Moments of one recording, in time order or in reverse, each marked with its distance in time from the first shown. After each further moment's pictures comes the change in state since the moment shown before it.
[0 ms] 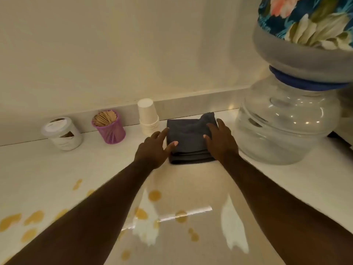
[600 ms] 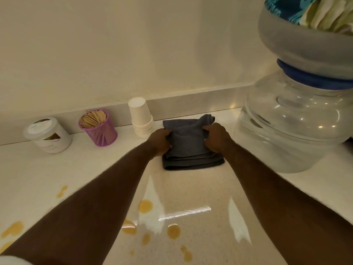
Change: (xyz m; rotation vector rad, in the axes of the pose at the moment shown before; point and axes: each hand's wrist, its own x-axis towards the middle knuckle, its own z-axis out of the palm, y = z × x) left_hand 0.064 0.017 0.013 -0.136 -0.272 -0.083; right_hand 0.046 0.010 0.008 0.136 -0.296 0.054
